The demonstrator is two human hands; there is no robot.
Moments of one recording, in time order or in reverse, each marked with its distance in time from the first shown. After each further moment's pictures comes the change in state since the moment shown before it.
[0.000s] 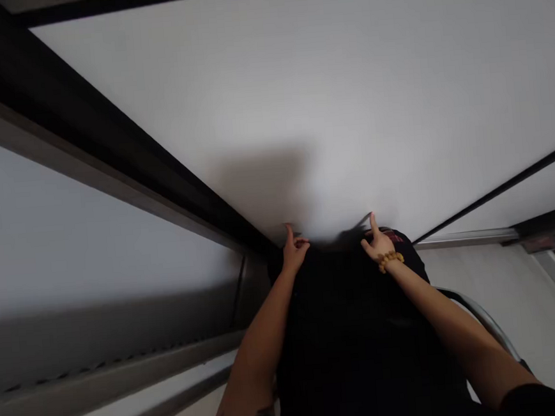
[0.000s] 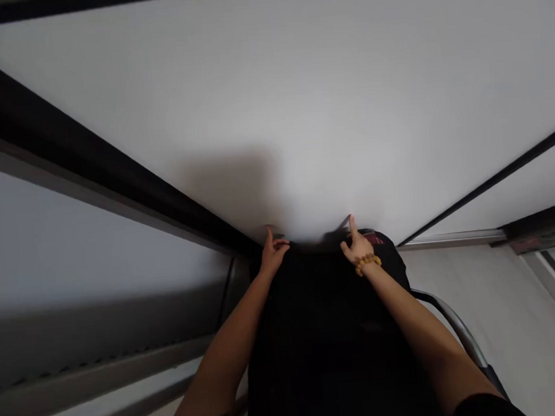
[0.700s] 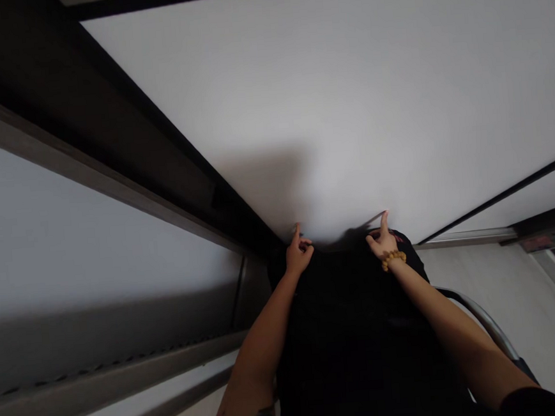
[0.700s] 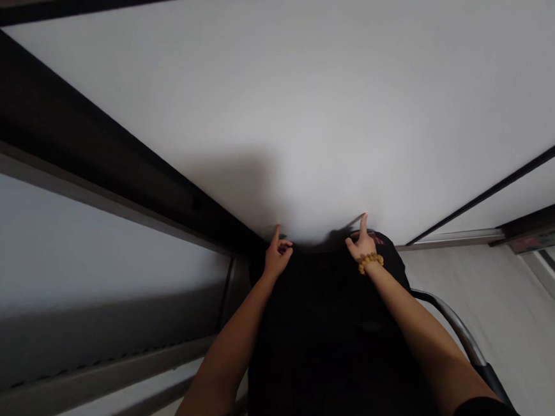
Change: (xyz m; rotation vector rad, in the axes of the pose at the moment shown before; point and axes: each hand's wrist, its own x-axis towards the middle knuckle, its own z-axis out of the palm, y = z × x) left_hand -0.009 0.001 0.003 0.173 -0.019 0.183; right_hand 0.002 0.003 -0.005 0.210 0.116 0.103
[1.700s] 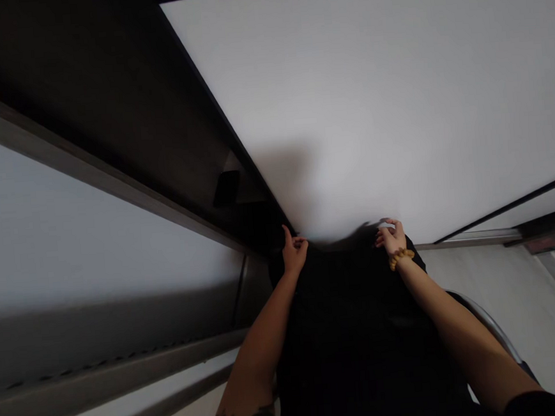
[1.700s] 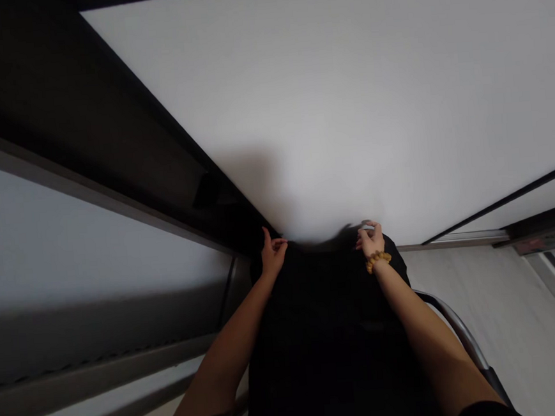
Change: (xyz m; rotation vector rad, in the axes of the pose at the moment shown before) left_hand -0.001 -0.005 -0.009 -0.082 0.162 -0.096; right_hand 0.007 0.007 0.003 0.625 0.160 0.203
